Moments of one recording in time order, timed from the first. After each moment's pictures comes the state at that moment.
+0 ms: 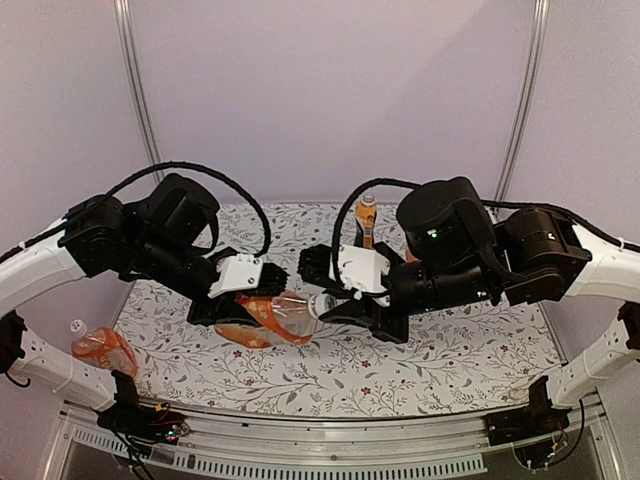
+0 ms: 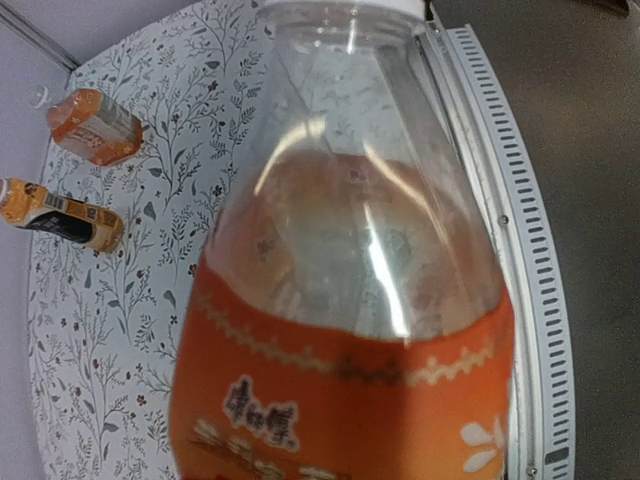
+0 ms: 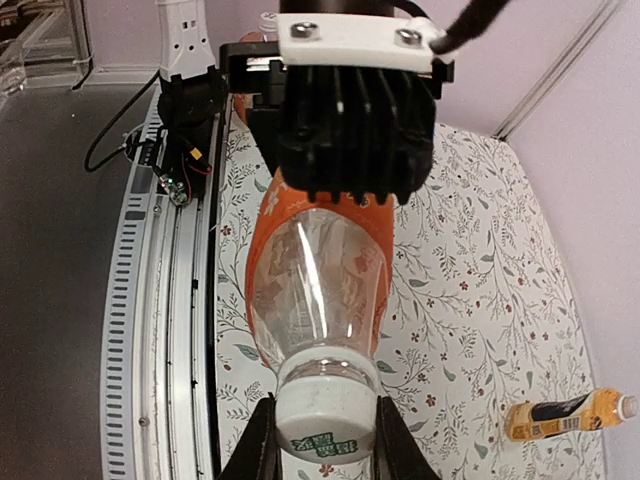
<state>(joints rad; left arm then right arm) -1.07 1.20 1.31 -0.98 0.20 0.63 1.38 1.40 1.50 -0.69 0.09 -0.26</state>
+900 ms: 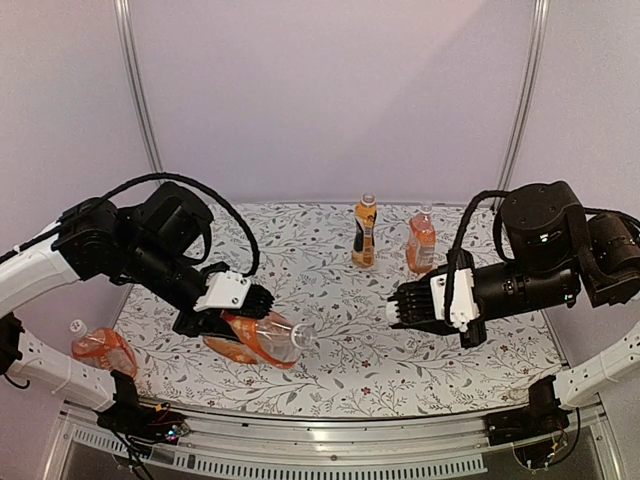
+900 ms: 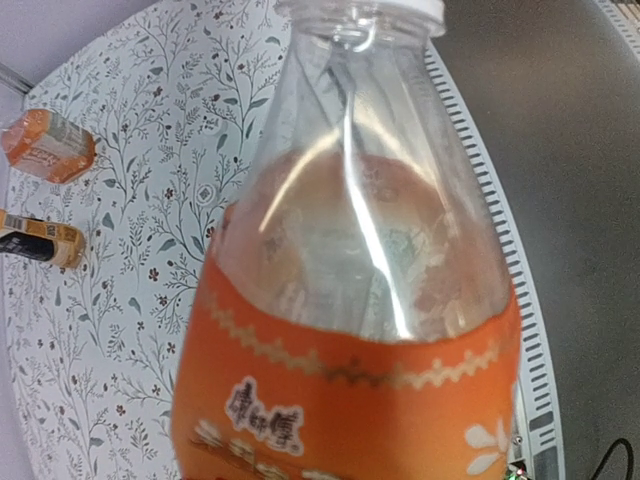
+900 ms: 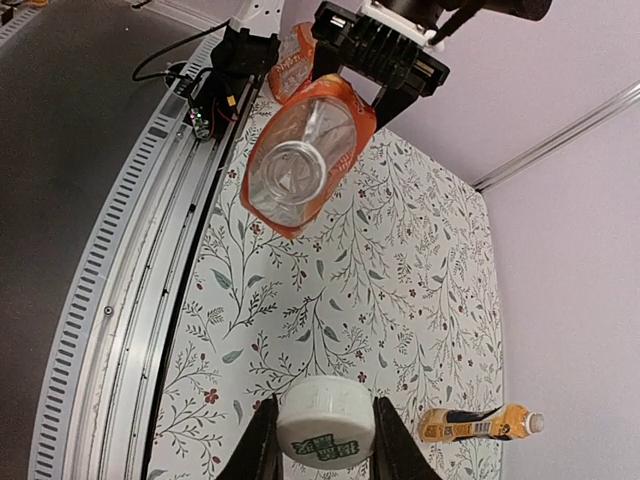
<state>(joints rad) -1.07 1.17 1.29 -1.07 0.30 0.72 1.42 1.12 1.37 -0.81 0.12 -0.61</state>
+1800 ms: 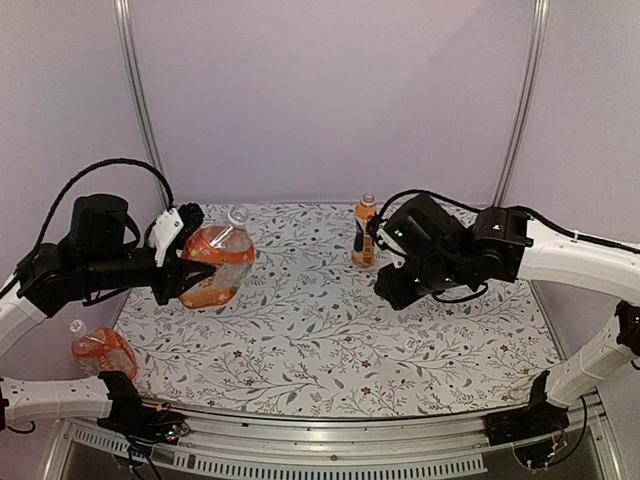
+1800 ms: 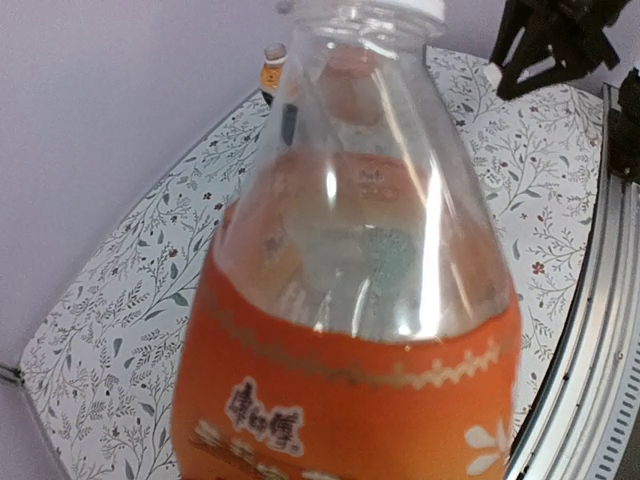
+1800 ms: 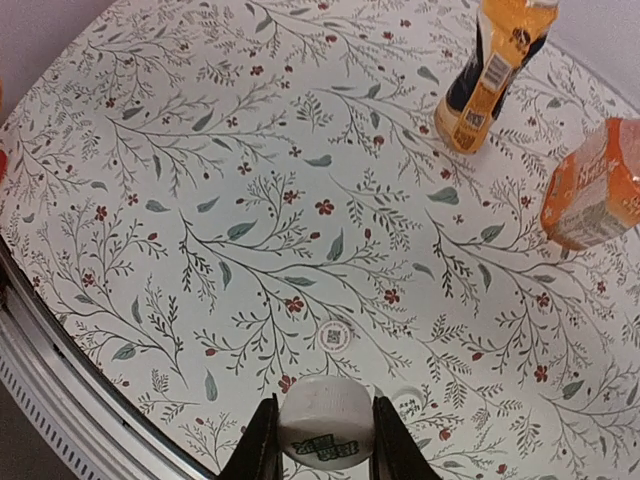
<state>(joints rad) -0.75 0.82 0.99 -0.70 0.08 0.30 1.10 1.39 1.33 -0.79 0.31 0.35</state>
